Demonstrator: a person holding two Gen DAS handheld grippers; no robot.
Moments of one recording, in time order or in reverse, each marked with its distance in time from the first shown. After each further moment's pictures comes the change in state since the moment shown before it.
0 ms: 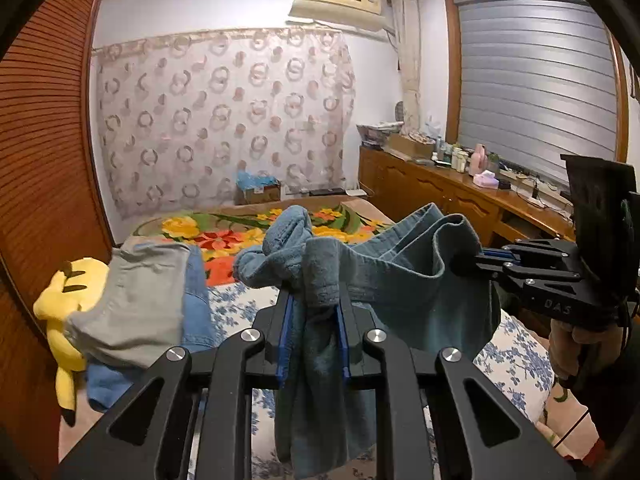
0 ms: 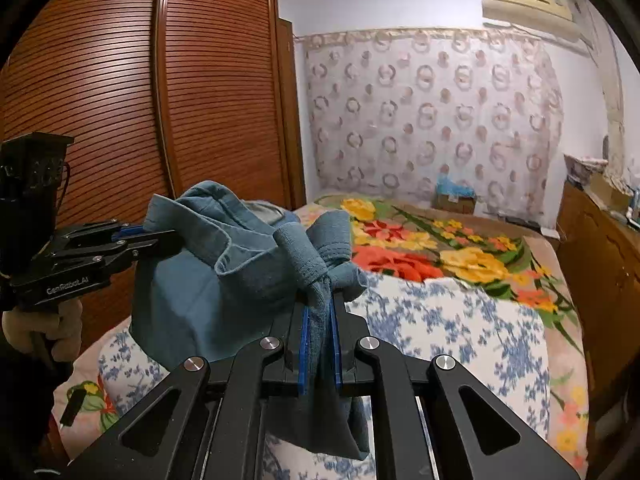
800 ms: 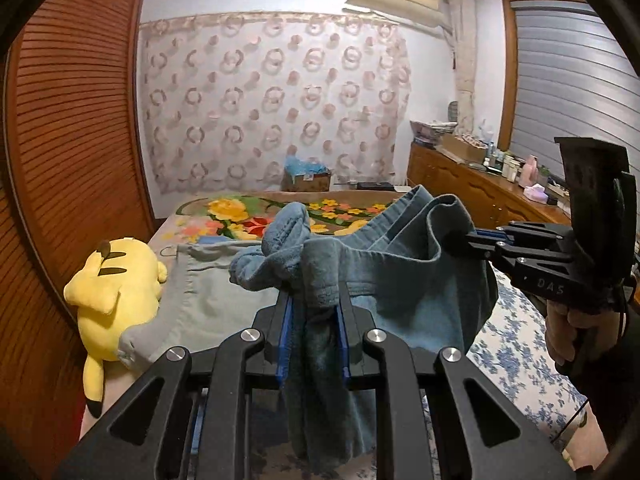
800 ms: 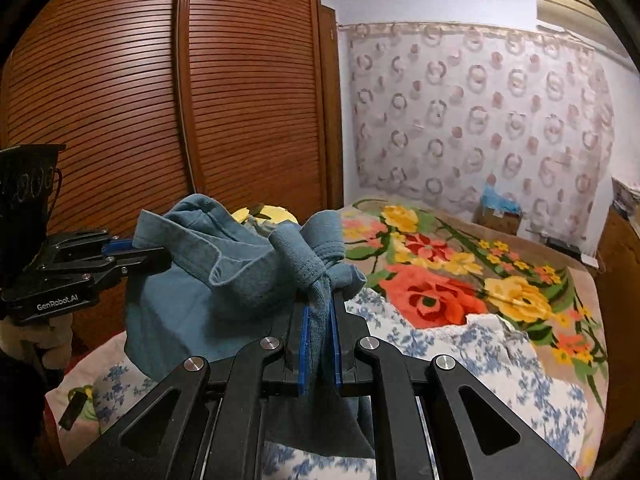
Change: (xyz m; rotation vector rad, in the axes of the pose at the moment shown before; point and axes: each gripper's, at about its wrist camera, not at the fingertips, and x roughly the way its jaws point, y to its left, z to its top) left arm 0.034 0.096 0.011 -0.098 0.050 0.137; right arm 0.146 -0.029 0.068 -0.079 0.036 0.133
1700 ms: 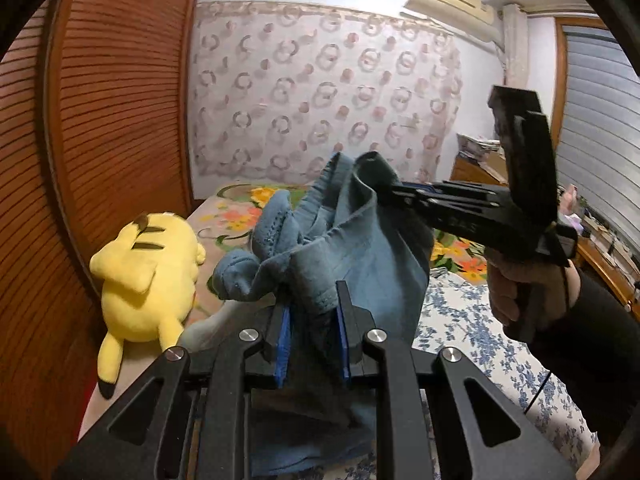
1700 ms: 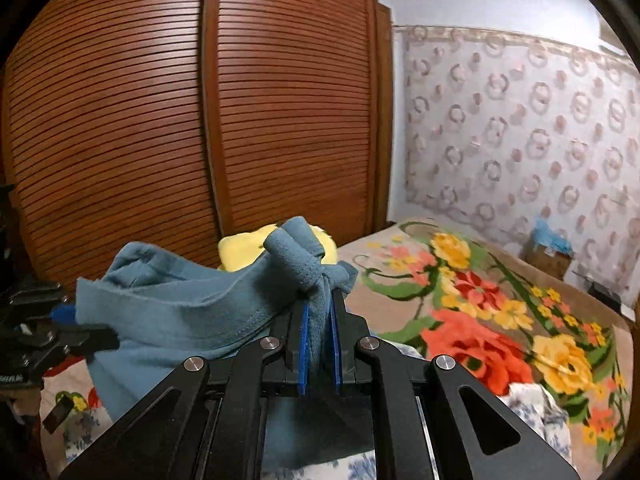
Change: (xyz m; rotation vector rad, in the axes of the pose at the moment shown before) left arm 0.015 0.062 -0.014 -0.140 0.005 0.124; right arm 0.157 -0.019 0.049 -0.121 -0.016 0.157
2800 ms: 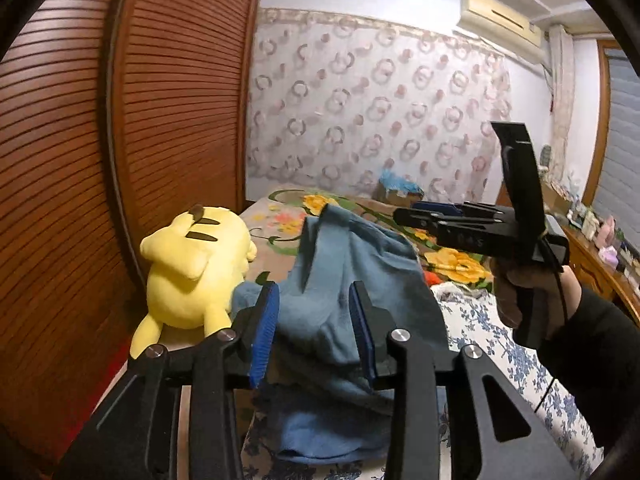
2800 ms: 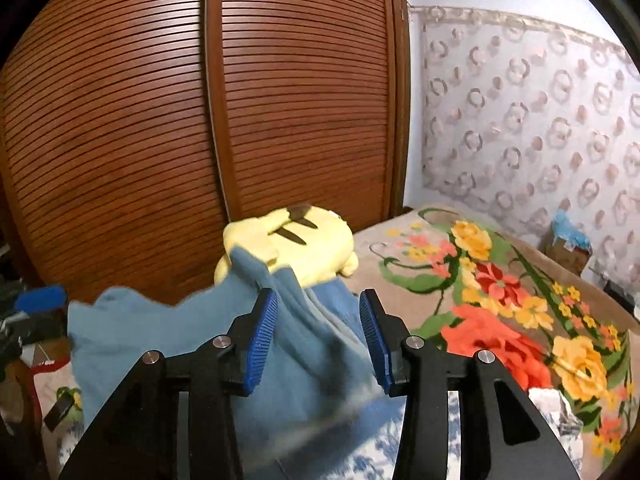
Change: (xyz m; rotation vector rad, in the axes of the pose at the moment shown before) left arm -0.011 0.027 -0.014 -0.076 -0.046 0.148; right arm 0.043 -0.042 -0.001 -0.002 0.067 0.041
